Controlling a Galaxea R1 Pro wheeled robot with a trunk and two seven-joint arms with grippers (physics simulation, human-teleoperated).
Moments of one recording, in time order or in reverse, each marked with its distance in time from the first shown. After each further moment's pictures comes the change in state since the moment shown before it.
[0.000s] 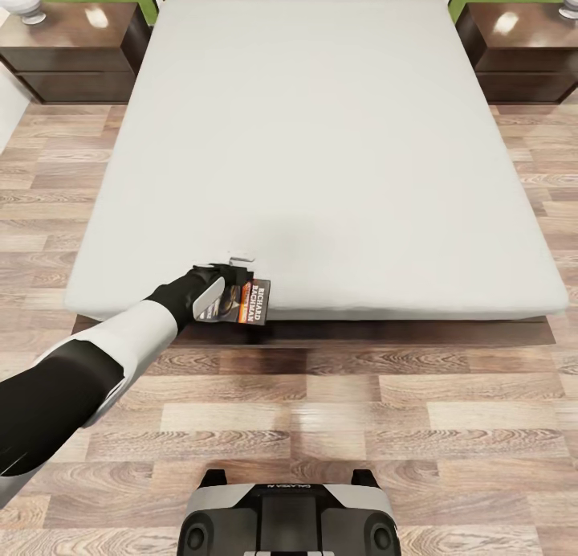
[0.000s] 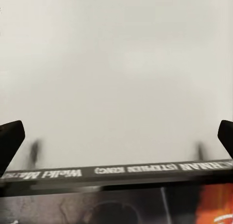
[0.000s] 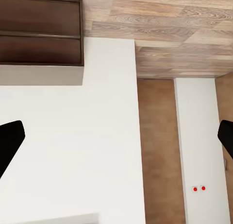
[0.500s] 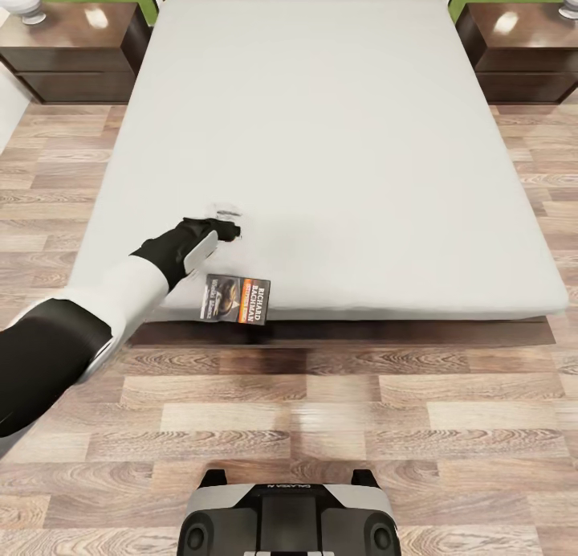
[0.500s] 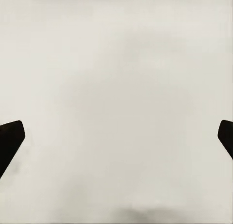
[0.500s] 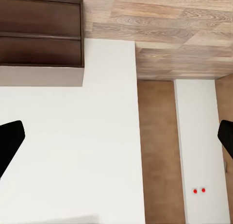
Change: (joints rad) left arm -0.175 0.010 0.004 -0.013 0.002 0.047 0.134; right arm 0.000 0.001 0.002 -0.001 0.001 -0.005 0.001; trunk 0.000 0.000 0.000
